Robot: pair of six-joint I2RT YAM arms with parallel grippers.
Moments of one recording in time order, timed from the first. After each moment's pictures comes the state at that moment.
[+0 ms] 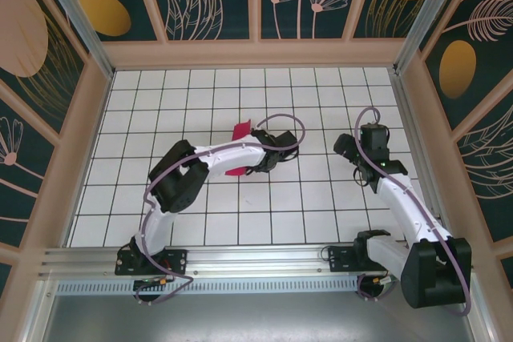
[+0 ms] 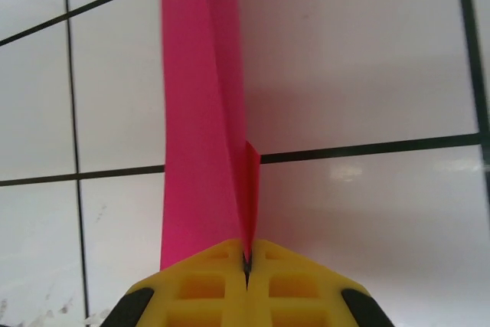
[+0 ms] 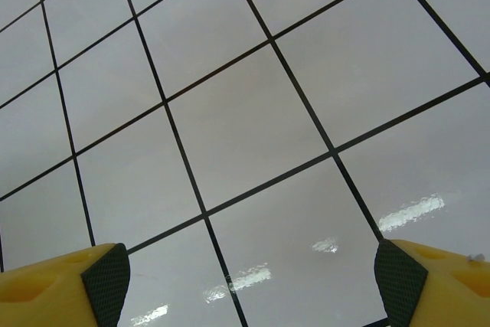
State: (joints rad) left arm -0.95 2.13 1.61 -0.99 -0.58 -0.78; right arm 0.11 1.04 0.62 -0.37 0.09 0.54
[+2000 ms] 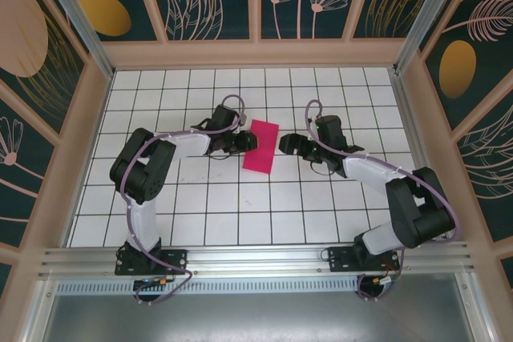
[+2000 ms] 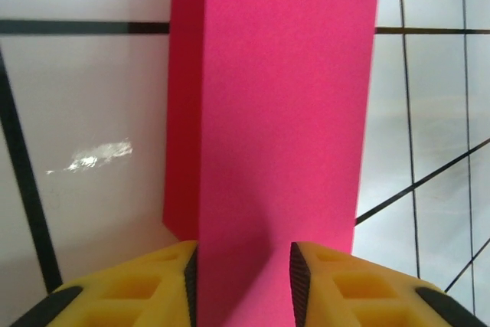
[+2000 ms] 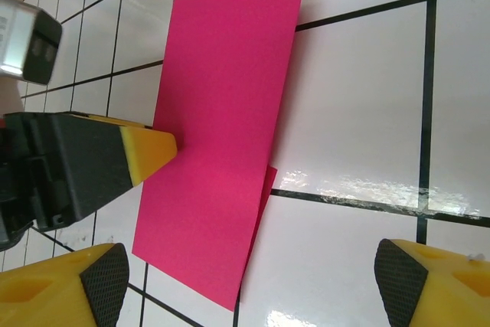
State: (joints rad) left arm -0.52 1.96 1.11 -0.06 0.40 -0.65; right arm 0.41 1.45 0.70 0.02 -0.36 0.60
